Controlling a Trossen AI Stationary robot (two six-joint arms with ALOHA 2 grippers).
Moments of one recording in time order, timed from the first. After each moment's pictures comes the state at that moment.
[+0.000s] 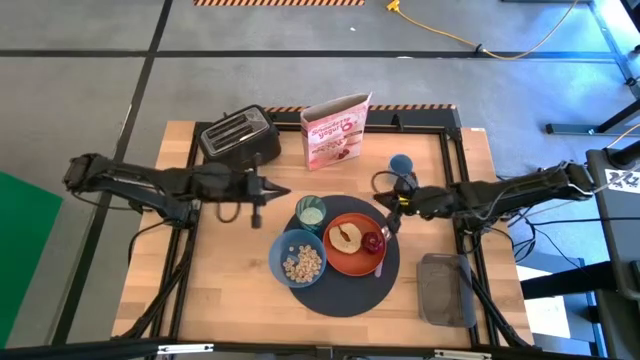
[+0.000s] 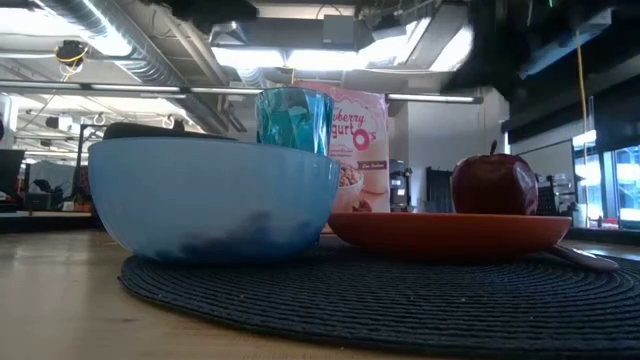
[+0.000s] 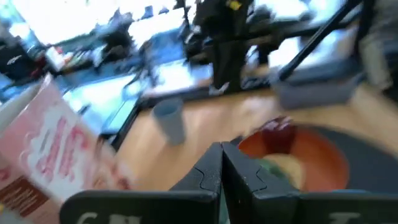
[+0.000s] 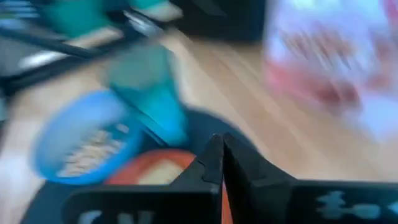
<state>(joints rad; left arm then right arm) -0.07 0.97 0.73 0.02 -0.24 0.19 0.18 0.98 0.67 -0.25 0.43 0.53</state>
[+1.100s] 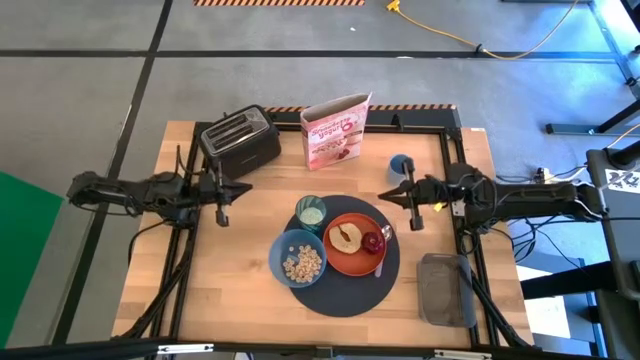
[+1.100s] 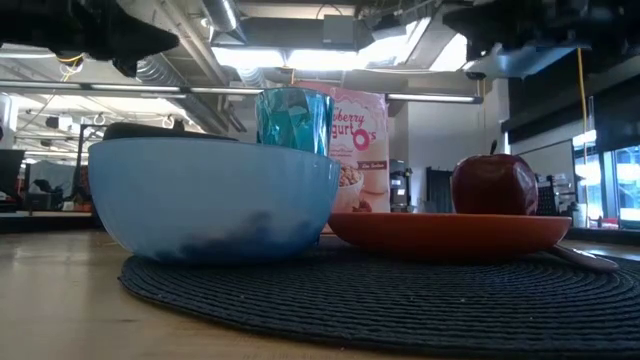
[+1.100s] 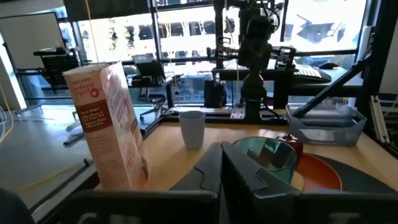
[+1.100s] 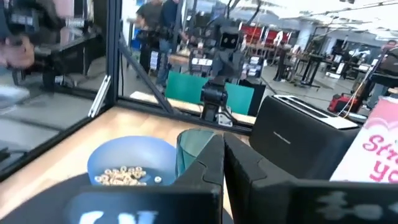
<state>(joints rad) -0.11 0.28 0.26 0.05 -0.35 0.06 -0.10 0.76 0.42 0.35 -0.26 -0.21</state>
